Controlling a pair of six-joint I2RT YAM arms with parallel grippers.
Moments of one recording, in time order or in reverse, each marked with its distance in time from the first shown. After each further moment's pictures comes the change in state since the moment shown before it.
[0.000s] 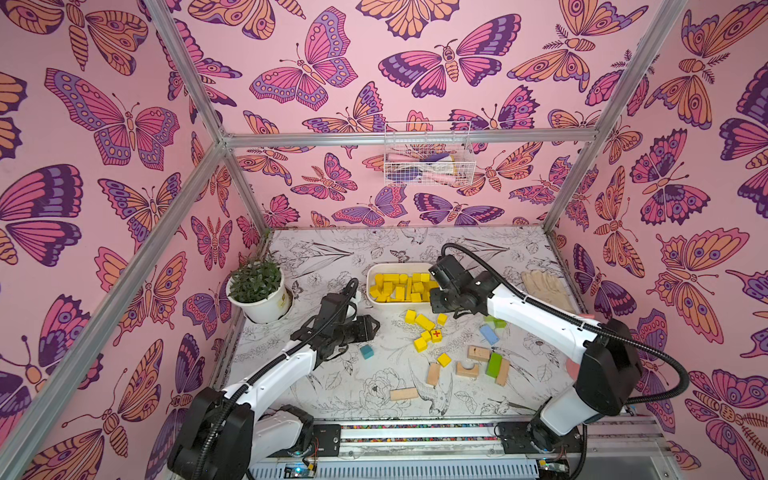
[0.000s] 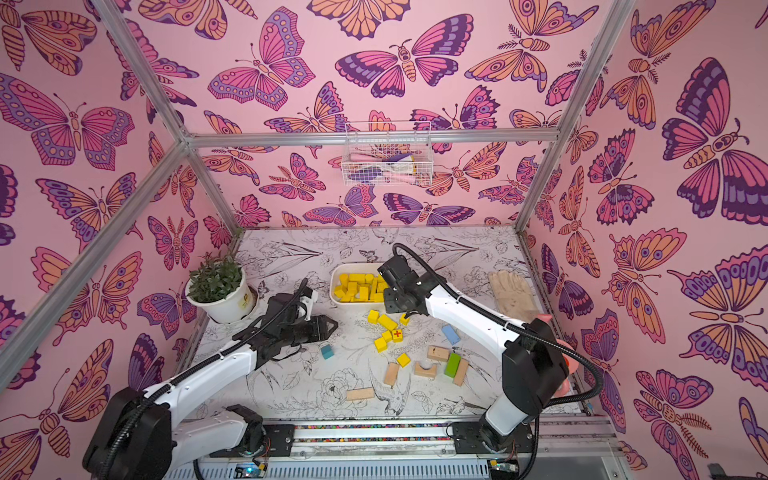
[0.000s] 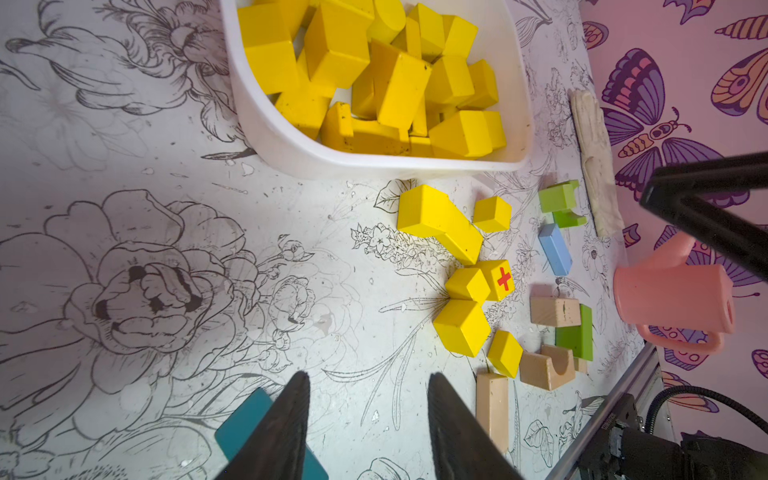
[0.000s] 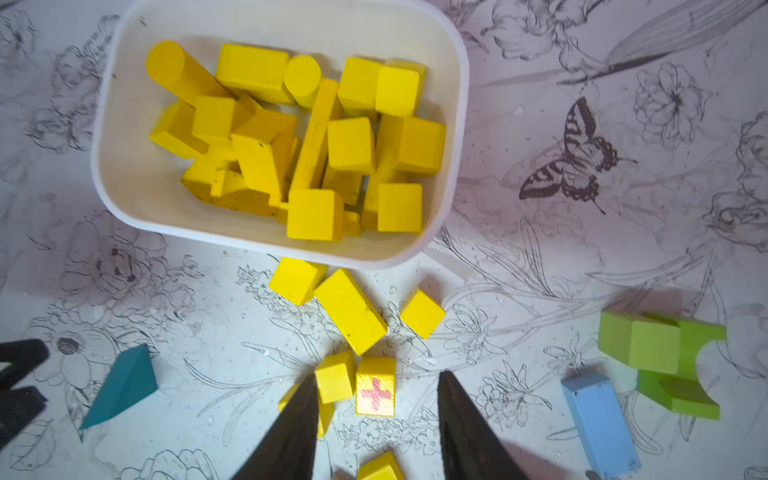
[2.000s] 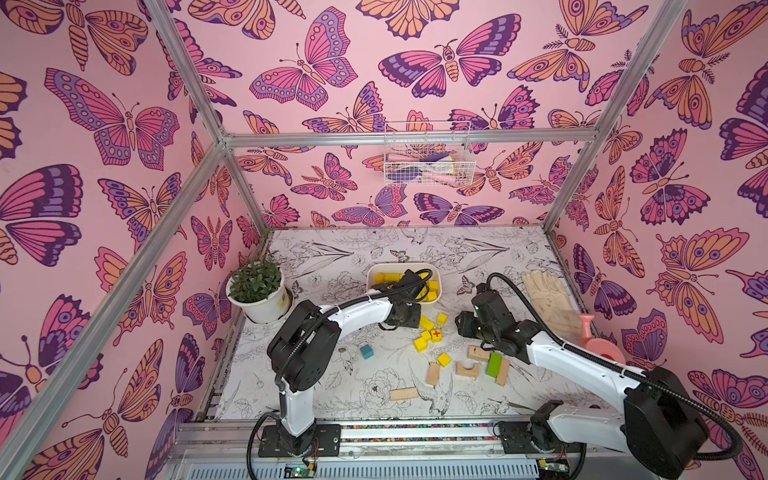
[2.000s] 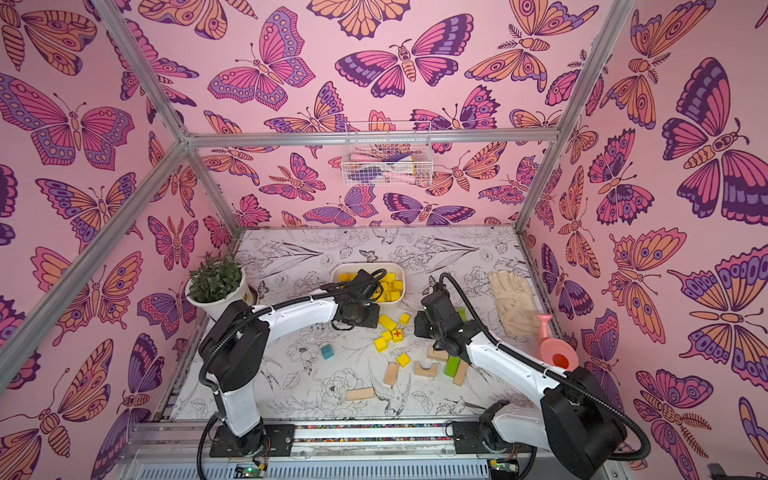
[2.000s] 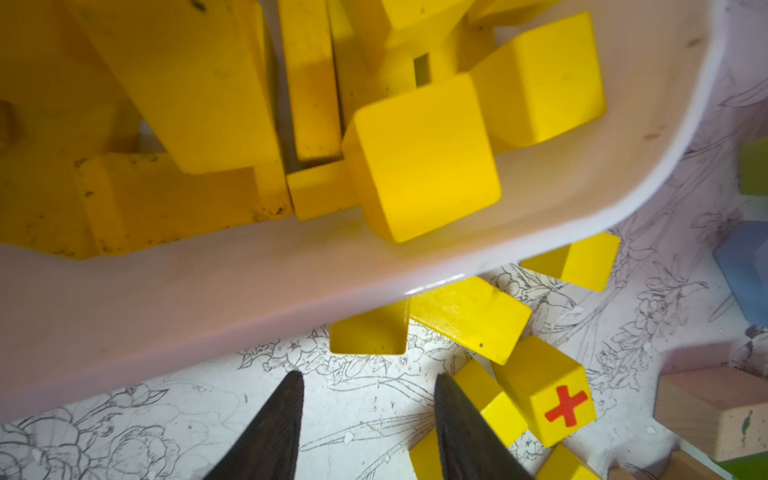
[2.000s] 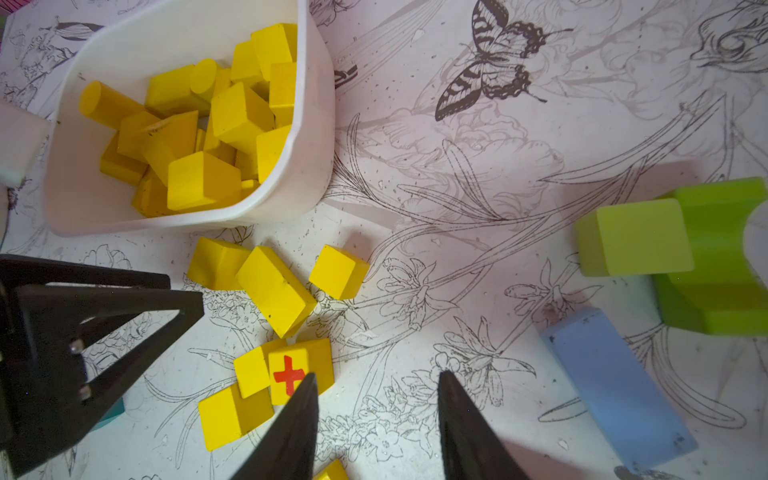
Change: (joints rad) left arm -0.338 0.702 0.712 -0.398 -0.332 -0.014; right arm -0.143 -0.351 -0.595 0.472 -0.089 0.126
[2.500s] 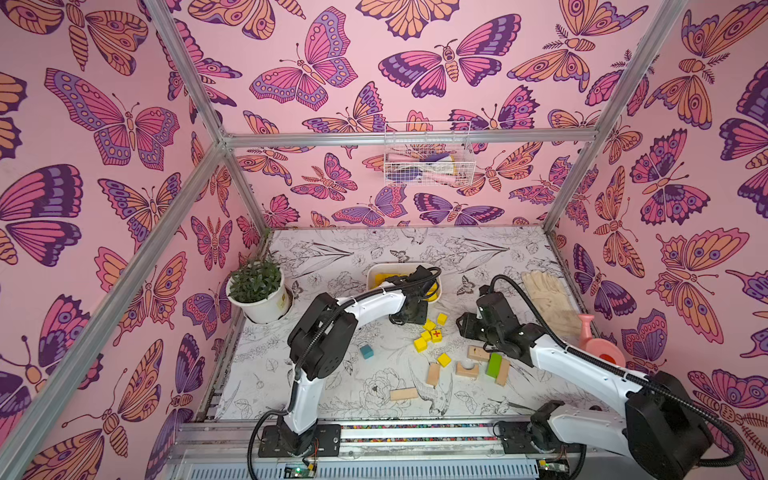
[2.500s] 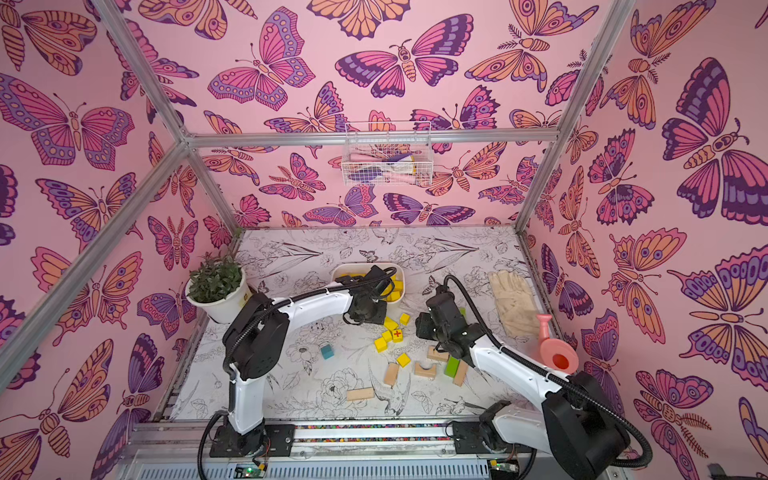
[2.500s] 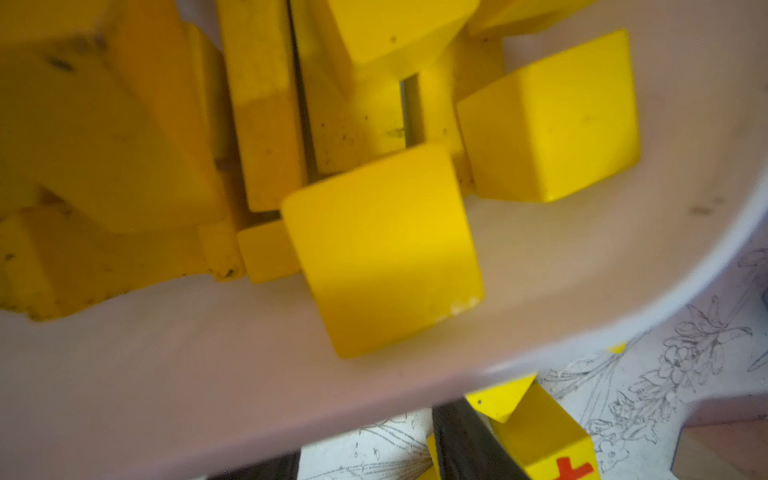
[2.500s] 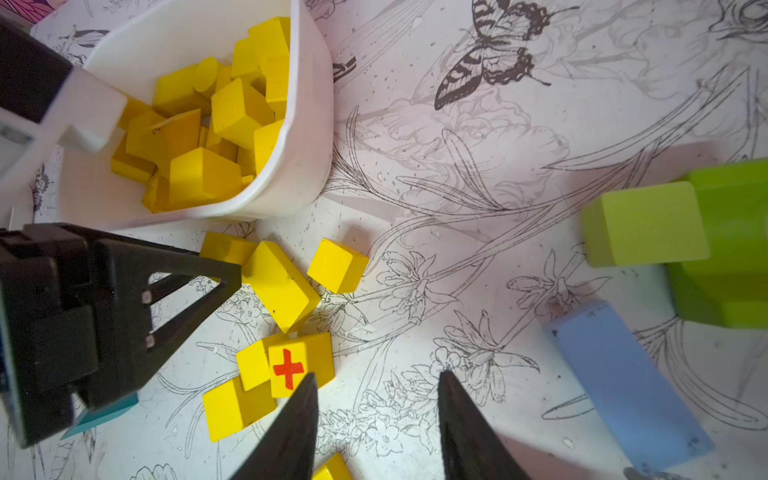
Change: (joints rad) left arm -0.017 0.155 0.198 -0.123 -0.023 -0.020; right arm -0.035 -0.031 -0.047 0.034 -0.056 0.006
